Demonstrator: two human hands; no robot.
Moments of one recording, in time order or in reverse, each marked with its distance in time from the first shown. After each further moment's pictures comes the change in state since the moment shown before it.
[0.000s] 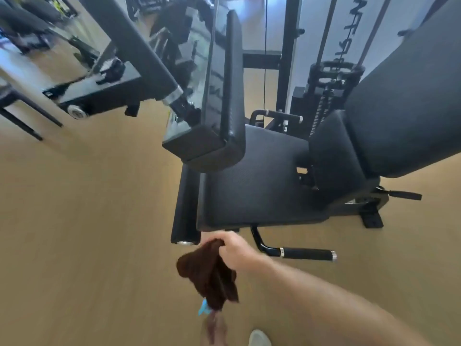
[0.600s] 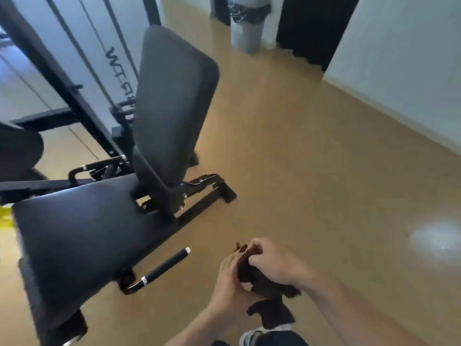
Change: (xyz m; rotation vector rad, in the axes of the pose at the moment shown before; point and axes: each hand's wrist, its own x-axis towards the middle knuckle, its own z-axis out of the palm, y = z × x) left_hand -0.173 0.102 0.434 0.877 -1.133 0.434; right_hand -0.439 0.061 -0.178 0.232 0.667 0.477
